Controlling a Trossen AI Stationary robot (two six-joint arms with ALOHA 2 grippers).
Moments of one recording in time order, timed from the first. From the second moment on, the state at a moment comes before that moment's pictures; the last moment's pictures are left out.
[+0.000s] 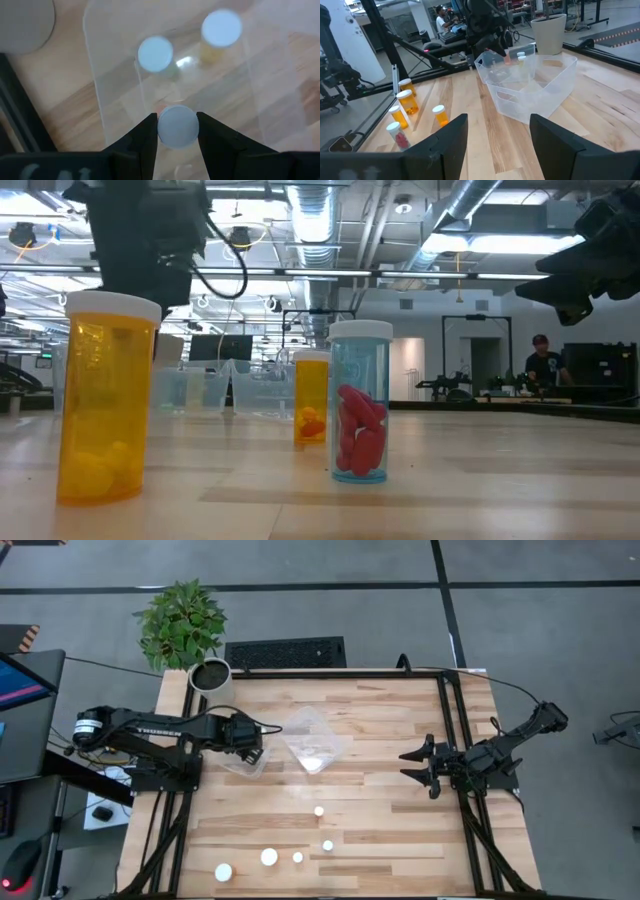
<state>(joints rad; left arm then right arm) 0.11 1.23 0.74 -0.94 -0.36 -0.86 0.50 0.17 0.02 0.04 0.60 0.29</state>
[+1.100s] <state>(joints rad) 0.12 1.23 0.66 -0.83 -0.36 -0.85 0.50 0.17 0.02 0.03 0.60 0.28</state>
